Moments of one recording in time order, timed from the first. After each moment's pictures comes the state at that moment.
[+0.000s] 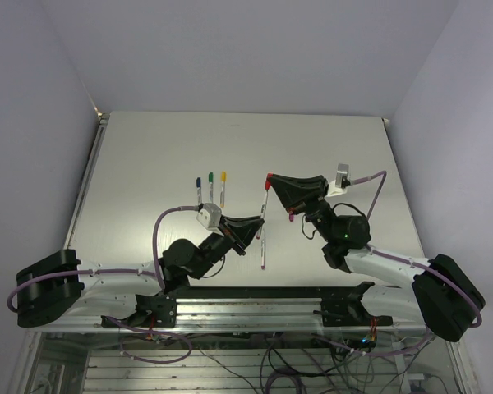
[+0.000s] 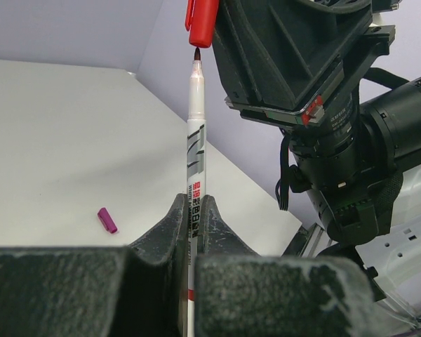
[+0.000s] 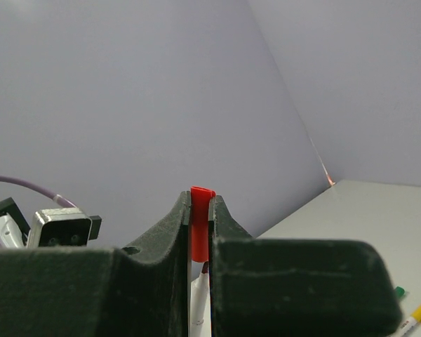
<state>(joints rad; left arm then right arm) -1.22 1.12 0.34 1.08 -0.37 -0.40 0.70 1.16 0.38 1.41 -0.13 0.65</state>
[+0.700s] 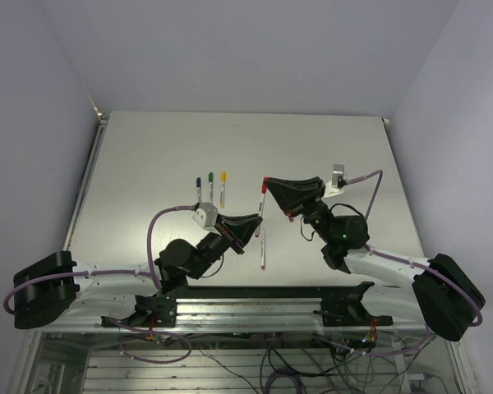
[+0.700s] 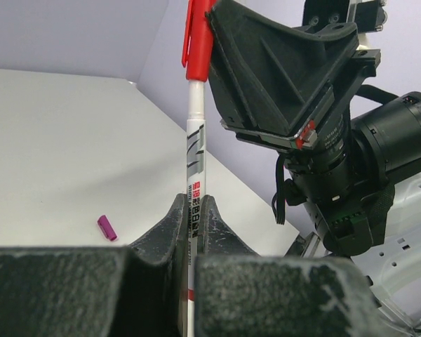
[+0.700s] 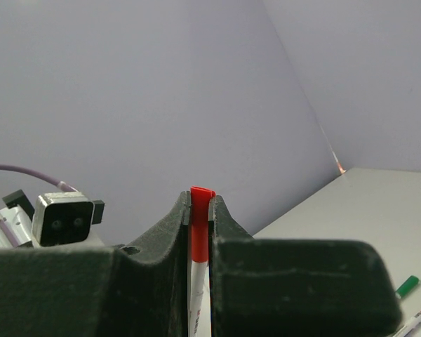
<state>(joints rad) -1.22 1.09 0.34 1.07 -0.38 -0.39 0.72 1.16 0.38 1.39 -0.14 0.67</state>
